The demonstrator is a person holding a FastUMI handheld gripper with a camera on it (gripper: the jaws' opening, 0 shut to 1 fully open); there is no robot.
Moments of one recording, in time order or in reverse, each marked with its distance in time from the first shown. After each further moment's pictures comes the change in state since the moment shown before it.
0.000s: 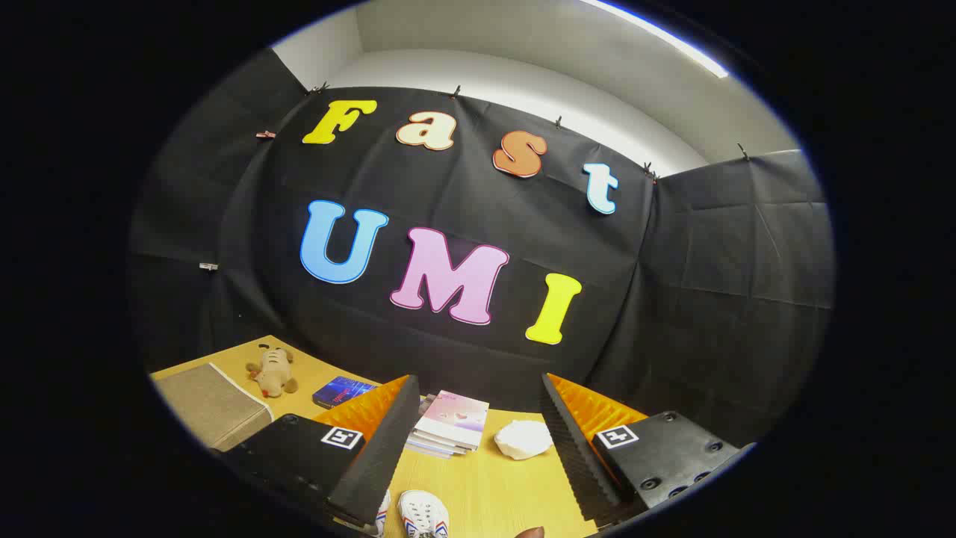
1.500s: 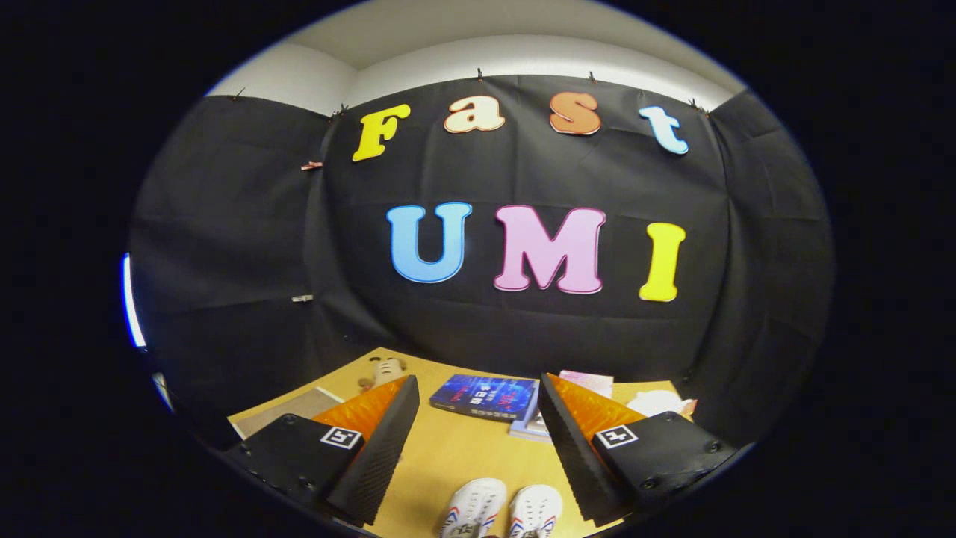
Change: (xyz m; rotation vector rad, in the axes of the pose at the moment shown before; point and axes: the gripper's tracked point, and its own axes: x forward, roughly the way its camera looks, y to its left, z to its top) arm 0.007 0.127 -0.025 0.300 0.110 0.455
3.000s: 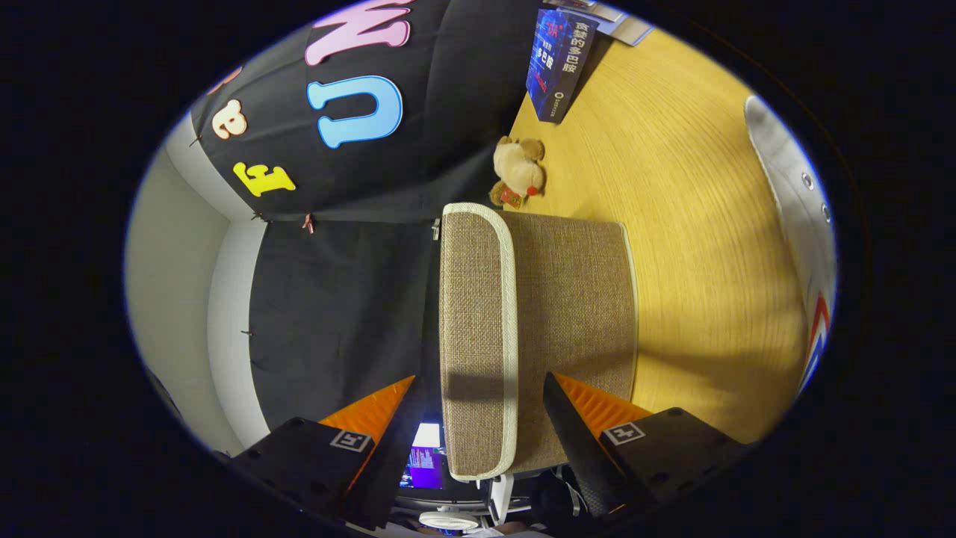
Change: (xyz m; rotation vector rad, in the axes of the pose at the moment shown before) arm 0.041 0.174 -0.260 1.283 0.732 0.662
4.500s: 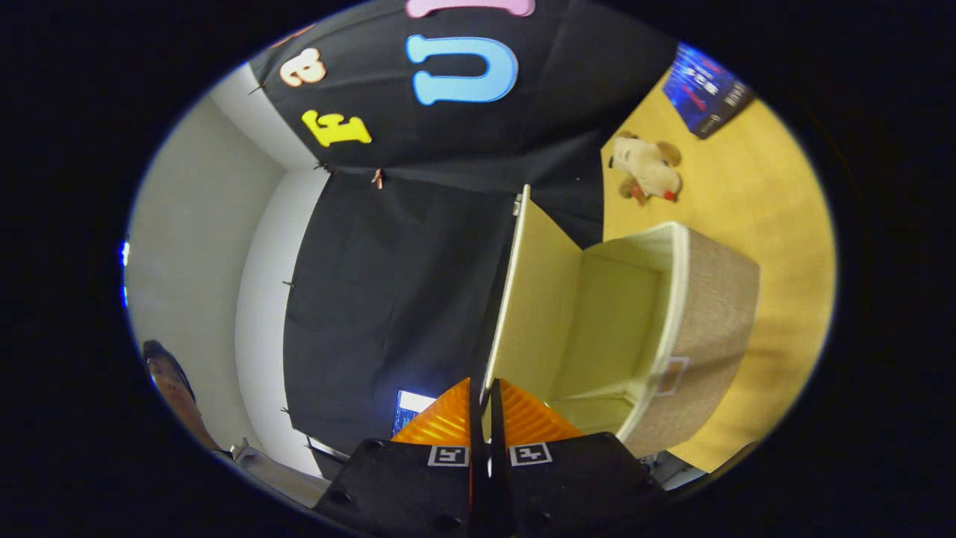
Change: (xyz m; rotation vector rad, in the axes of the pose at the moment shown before) arm 0.039 0.184 -0.023 -0.244 0.090 0.157
